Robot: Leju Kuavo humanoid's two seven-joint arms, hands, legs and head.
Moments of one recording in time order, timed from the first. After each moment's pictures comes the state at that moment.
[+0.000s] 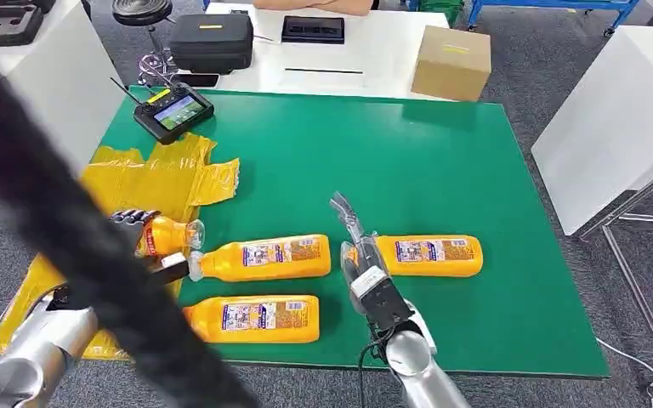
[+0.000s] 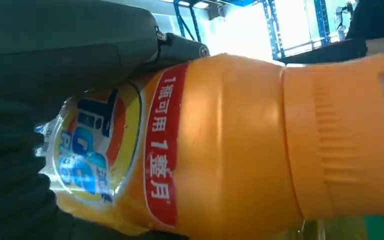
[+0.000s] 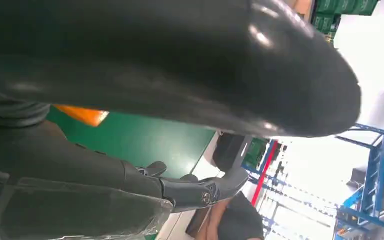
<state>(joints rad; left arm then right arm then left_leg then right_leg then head) -0.60 0.28 -0.24 -0.47 -1.26 0.48 -0.30 -0.21 0.13 0.46 -1.33 0.19 -0.09 -0.52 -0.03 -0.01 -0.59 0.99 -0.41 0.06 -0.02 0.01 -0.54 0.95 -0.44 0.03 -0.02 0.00</state>
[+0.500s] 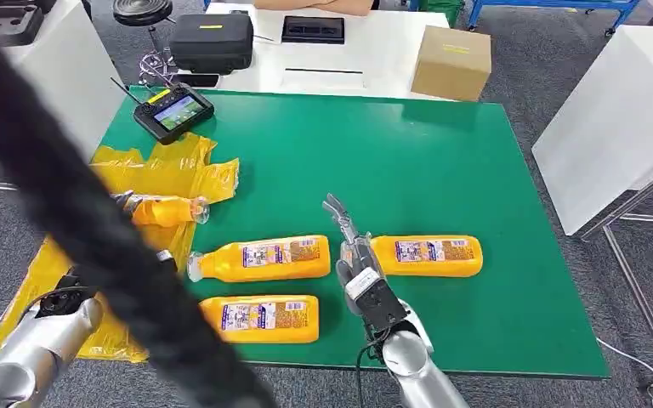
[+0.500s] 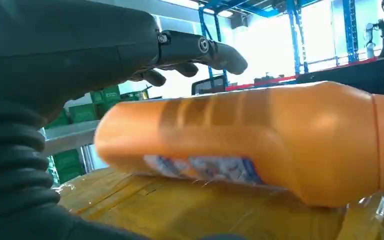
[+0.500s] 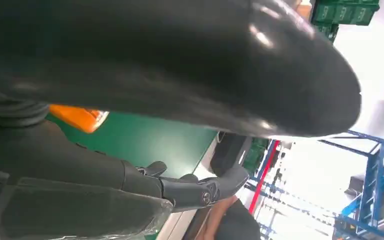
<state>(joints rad) -0.58 0.31 -0.21 -0.45 -1.15 0.63 -0.32 -0.23 0.13 0.49 -1.31 0.18 -0.09 -0.52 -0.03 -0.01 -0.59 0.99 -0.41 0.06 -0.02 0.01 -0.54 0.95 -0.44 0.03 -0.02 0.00</state>
